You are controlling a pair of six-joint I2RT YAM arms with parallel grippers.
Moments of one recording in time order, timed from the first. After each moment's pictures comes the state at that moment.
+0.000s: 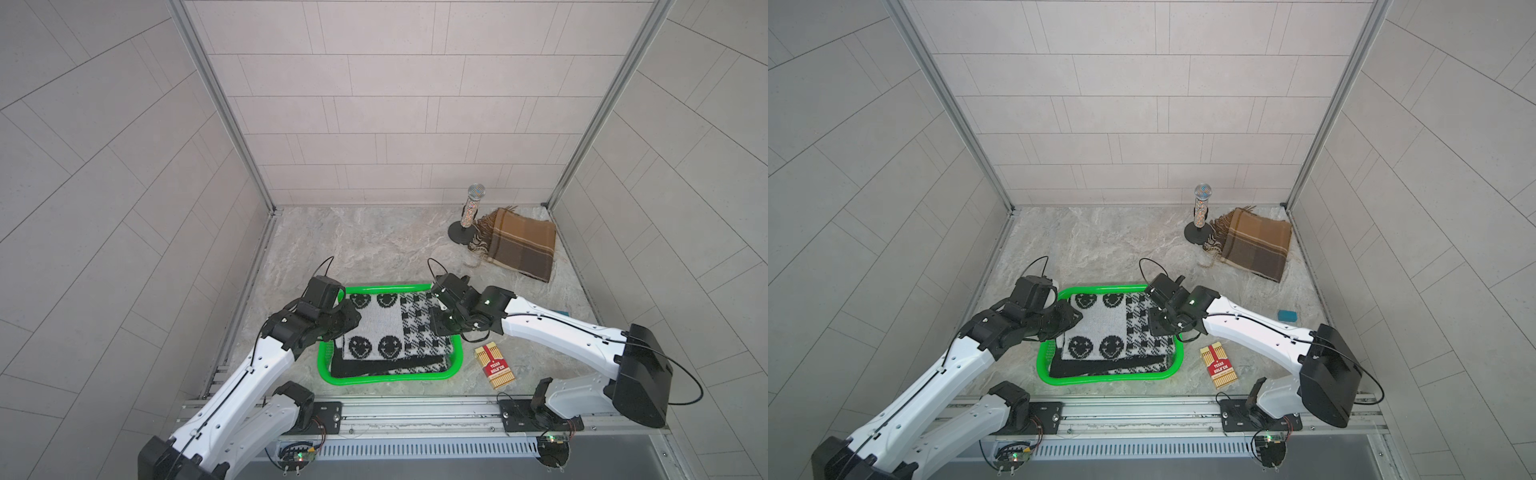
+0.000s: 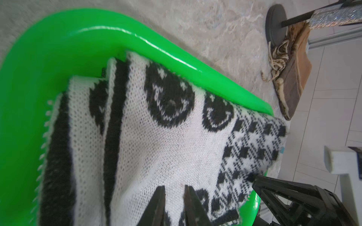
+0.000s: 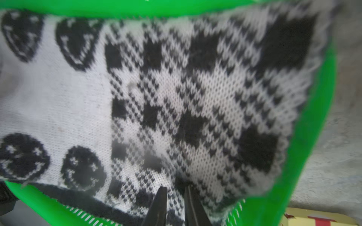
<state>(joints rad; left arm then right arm) -0.43 0.89 0.70 -0.77 0.20 -0.88 0.86 1.39 1.00 -0.73 -0.06 0.74</state>
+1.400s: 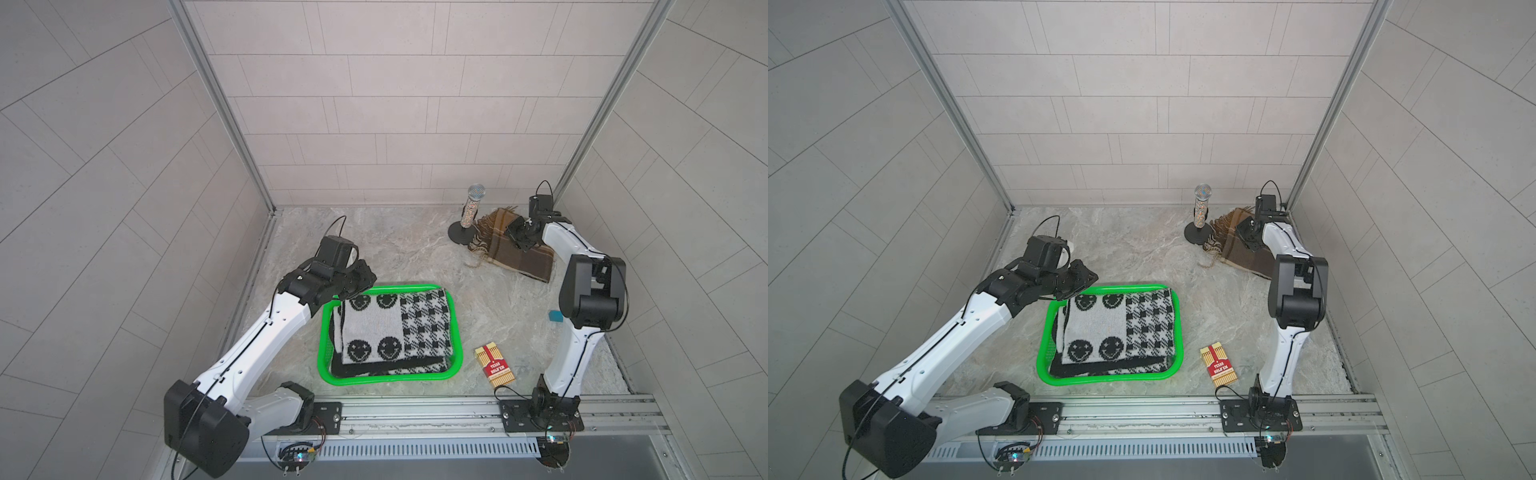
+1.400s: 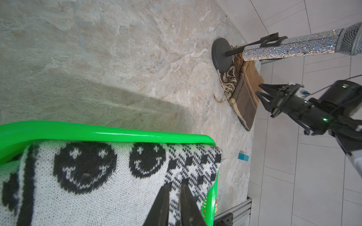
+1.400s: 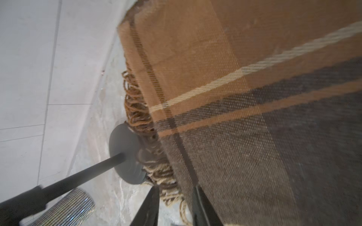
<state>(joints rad) -0.43 1.18 1.06 -0.68 0.26 -0.85 -0.17 2.06 1.63 -0.56 -0.22 0.85</state>
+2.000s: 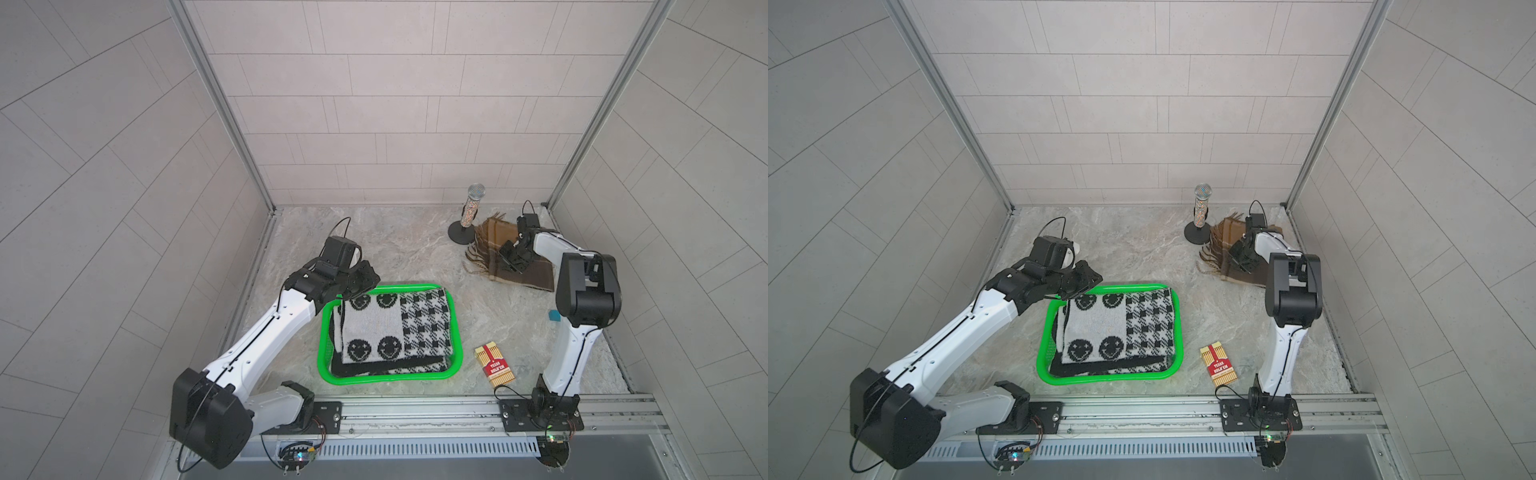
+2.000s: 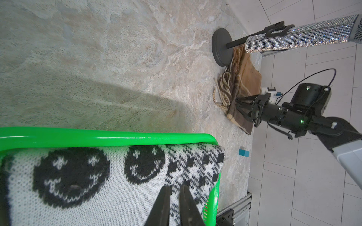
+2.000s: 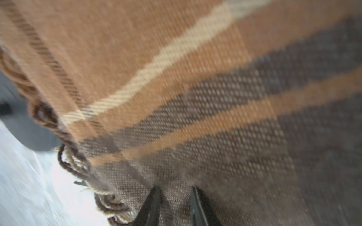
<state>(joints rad) -0.43 1.21 1.02 -0.62 0.29 -0.84 -0.12 1.96 1.36 -0.65 -0.21 0.69</state>
